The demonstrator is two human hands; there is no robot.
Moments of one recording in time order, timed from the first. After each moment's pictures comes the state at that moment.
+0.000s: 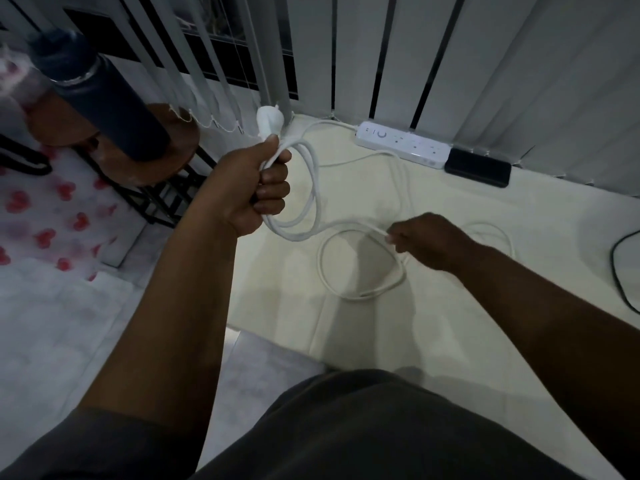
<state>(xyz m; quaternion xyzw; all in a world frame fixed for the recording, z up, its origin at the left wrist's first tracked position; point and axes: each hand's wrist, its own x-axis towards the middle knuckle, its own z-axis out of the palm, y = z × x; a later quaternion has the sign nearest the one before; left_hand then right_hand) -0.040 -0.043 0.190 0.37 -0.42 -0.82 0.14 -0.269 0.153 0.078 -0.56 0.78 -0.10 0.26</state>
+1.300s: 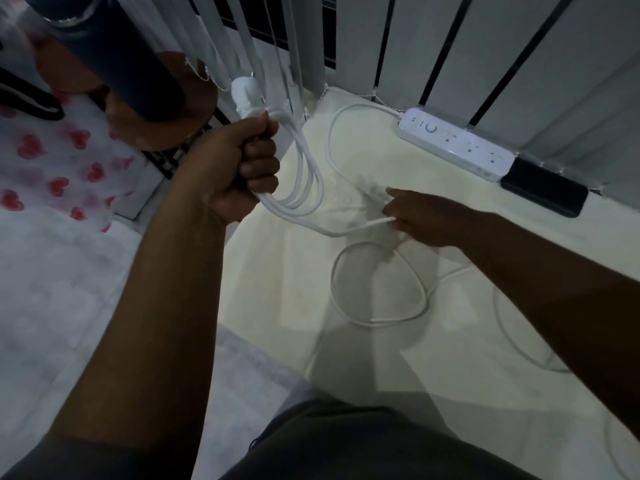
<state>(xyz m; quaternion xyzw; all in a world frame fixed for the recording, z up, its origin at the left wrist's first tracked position) -0.052 -0.102 0.167 0.39 -0.34 -0.83 0.20 -0.322 0.035 0.026 -0.73 0.64 0.02 0.25</state>
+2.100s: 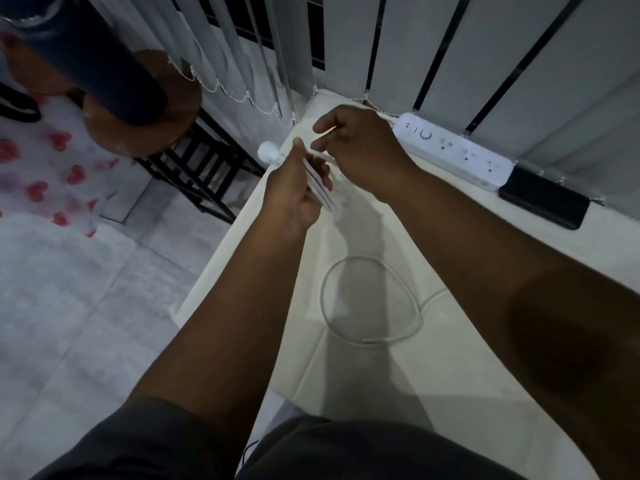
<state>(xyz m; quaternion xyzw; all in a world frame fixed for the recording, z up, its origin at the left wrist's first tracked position) -0.150 -0.109 0.072 0.53 -0.17 -0.77 0.32 -0.253 -0.075 0.105 -0.47 0.72 -0.36 0.36</state>
